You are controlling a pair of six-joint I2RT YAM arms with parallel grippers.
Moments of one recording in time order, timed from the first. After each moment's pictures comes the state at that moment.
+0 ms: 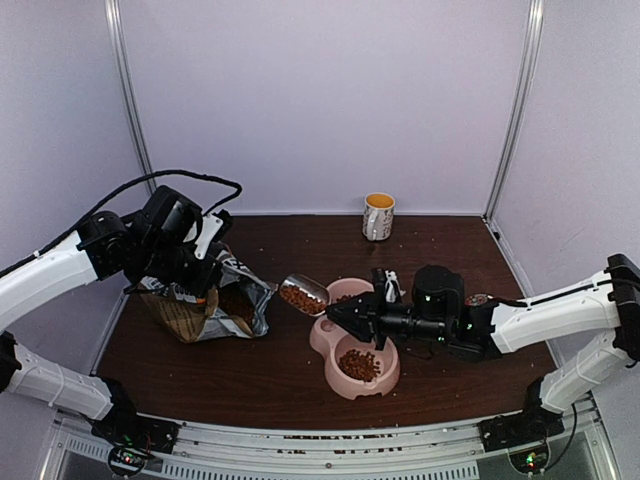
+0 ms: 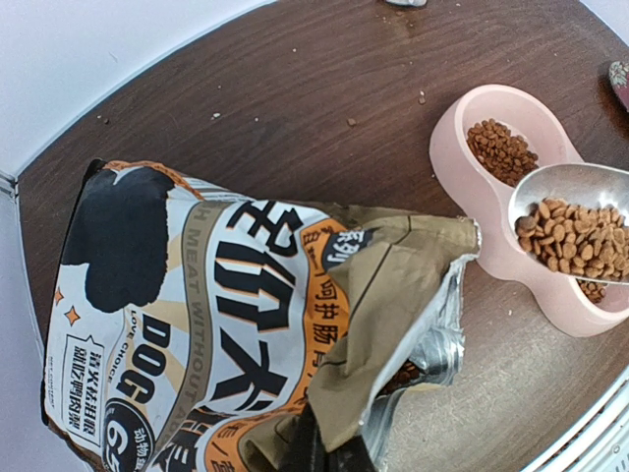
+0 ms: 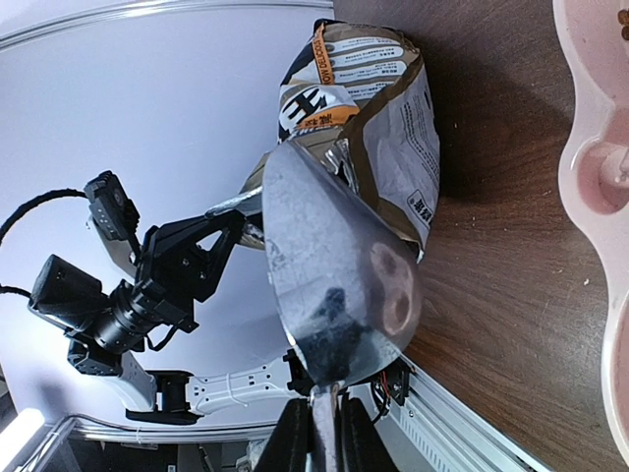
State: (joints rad) left arm -0.77 1.18 1.15 -0.84 -0.21 -0.15; right arm 1.05 1.42 0.65 0.57 -0.14 1.51
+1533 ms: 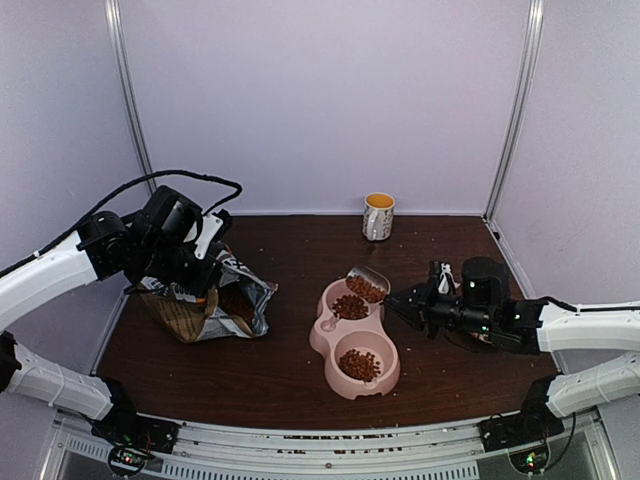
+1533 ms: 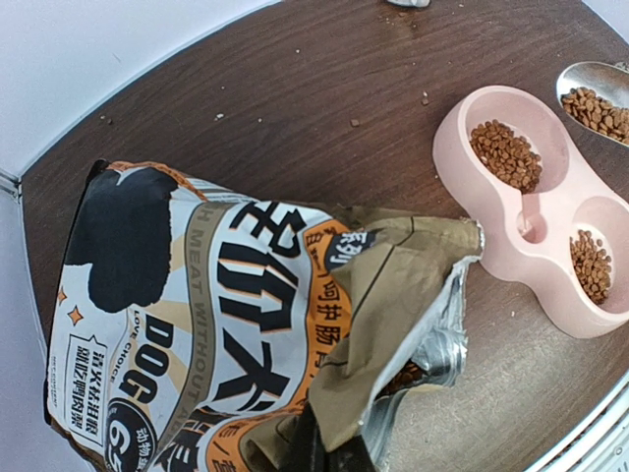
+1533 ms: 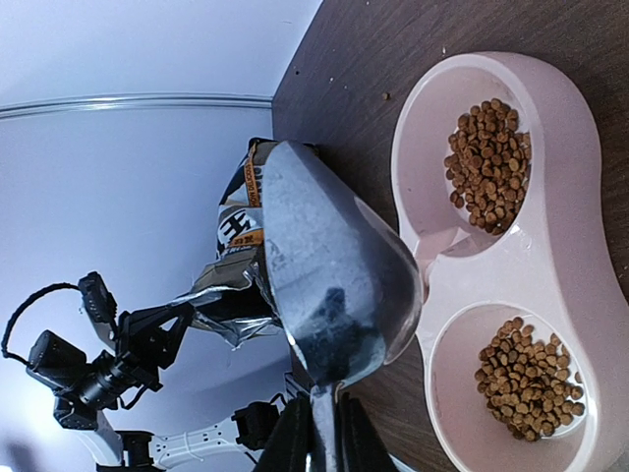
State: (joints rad) left arm -0.78 1.18 1.15 -0.84 -0.22 -0.14; right arm 0.82 1.09 0.50 0.28 -0.14 1.40
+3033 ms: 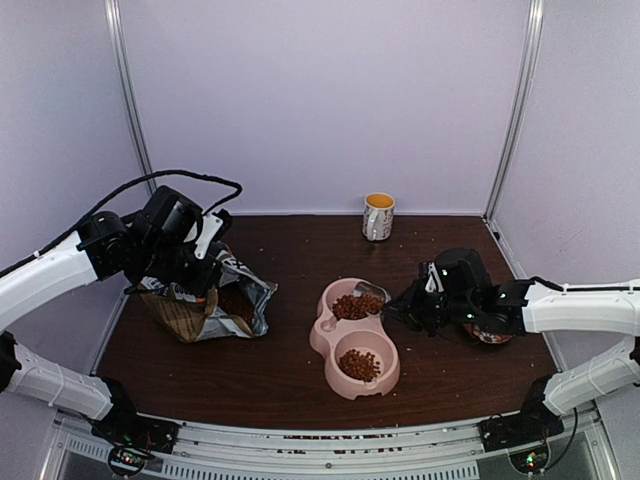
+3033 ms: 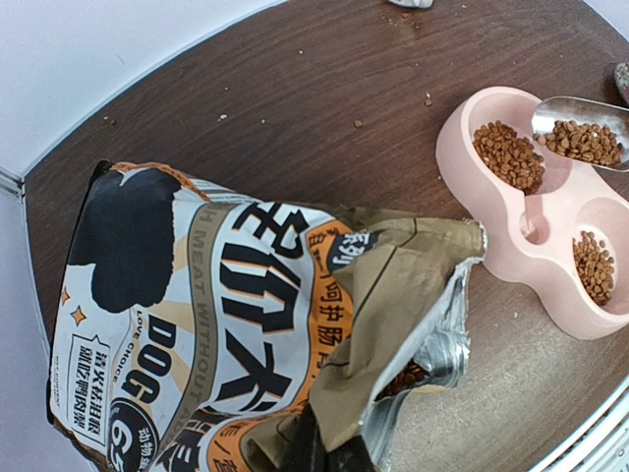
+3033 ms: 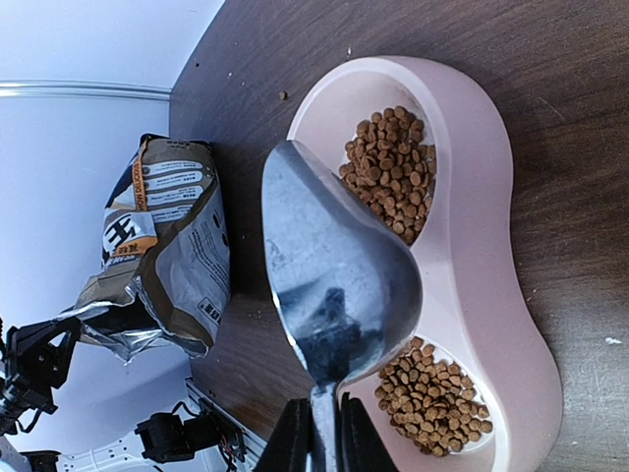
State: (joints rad) left arm -0.78 1.18 1.15 -0.84 -0.23 -0.14; right arm 0.81 1.23 0.66 -0.04 -0.09 1.24
